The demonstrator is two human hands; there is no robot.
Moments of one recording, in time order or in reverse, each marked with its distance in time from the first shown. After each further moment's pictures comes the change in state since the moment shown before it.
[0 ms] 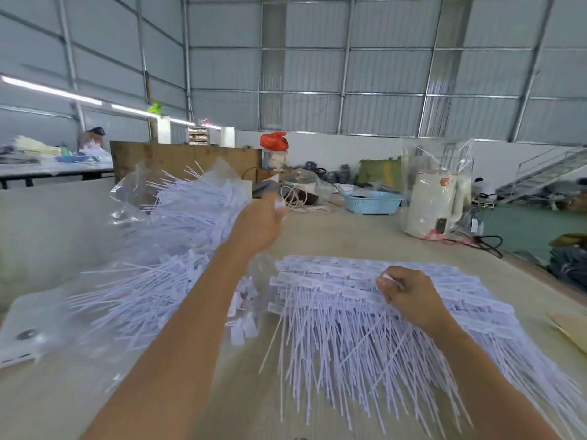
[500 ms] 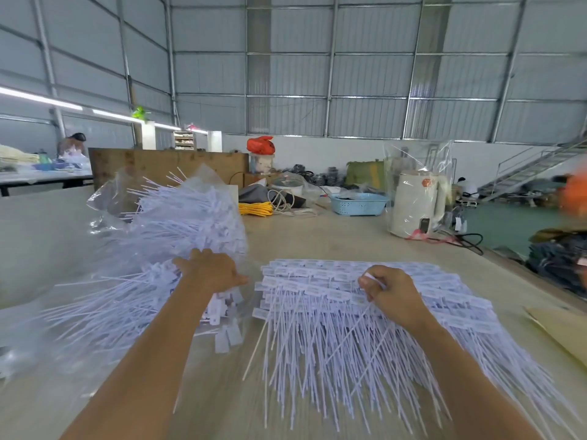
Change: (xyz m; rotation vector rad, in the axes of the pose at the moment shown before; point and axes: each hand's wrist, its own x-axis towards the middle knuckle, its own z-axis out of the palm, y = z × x) left_hand -0.018 -0.057 0.017 0.724 -0.475 -0.353; right_hand 0.002 0.003 -0.001 0.058 0.015 0.011
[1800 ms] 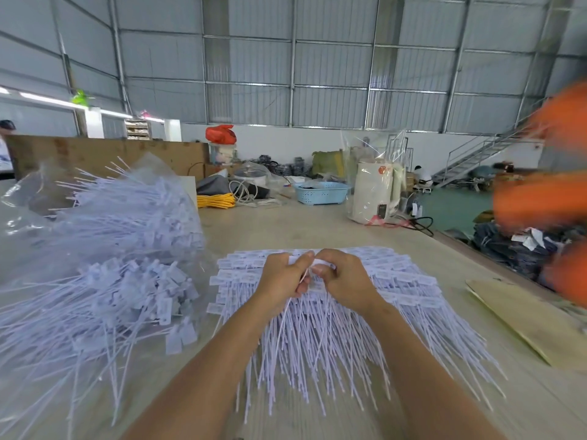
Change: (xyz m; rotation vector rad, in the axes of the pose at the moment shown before) left_hand -0.061 0.154 0.022 -1.633 -0.122 0.429; right_hand 0.003 -0.001 0.005 -0.068 0.022 -0.173
